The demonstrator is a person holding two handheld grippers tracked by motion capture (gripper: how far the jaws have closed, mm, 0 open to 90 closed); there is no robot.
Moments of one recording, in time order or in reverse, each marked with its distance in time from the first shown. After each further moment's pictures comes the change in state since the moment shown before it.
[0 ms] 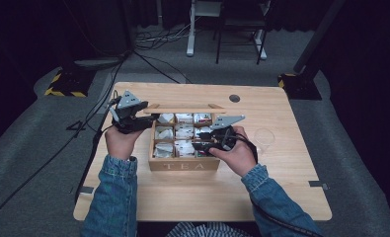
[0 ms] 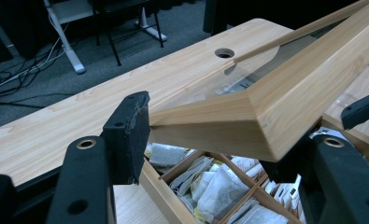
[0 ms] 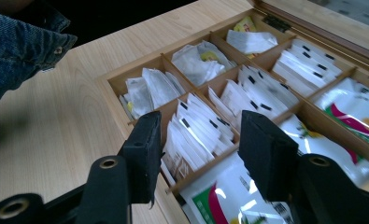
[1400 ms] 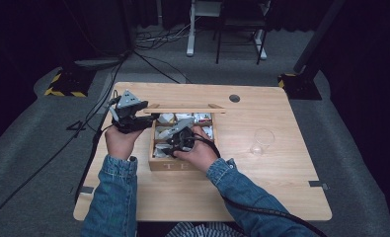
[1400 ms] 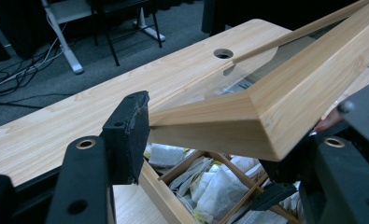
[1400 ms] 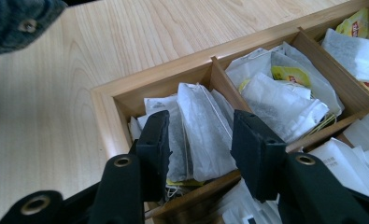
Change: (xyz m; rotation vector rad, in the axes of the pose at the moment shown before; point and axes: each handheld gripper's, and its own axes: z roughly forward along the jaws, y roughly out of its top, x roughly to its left) left arm 0.002 0.000 0.000 0.000 -0.007 0.002; right arm 0.030 0.027 0.104 0.155 0.066 -0.157
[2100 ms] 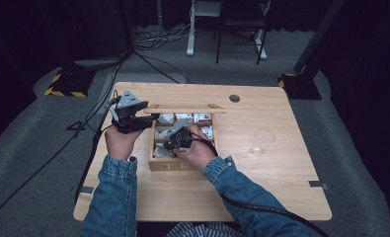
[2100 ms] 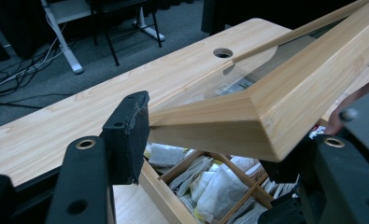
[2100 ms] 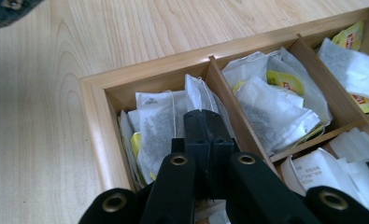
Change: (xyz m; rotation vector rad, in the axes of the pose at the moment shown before) left arm 0.000 0.000 0.000 0.002 -0.002 0.001; right arm 0.001 0.006 0.001 0.043 -0.038 -0.098
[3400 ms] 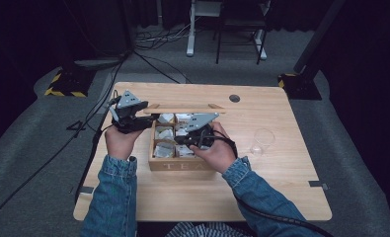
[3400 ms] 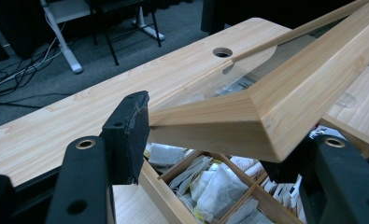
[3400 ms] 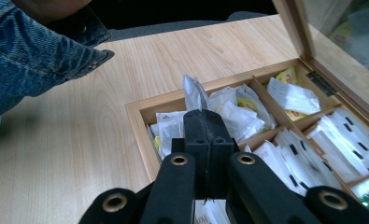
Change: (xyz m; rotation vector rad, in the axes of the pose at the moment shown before) left arm 0.000 0.000 0.000 0.004 -0.001 0.003; right arm 0.005 -0.004 -0.080 -0.166 -0.018 0.038
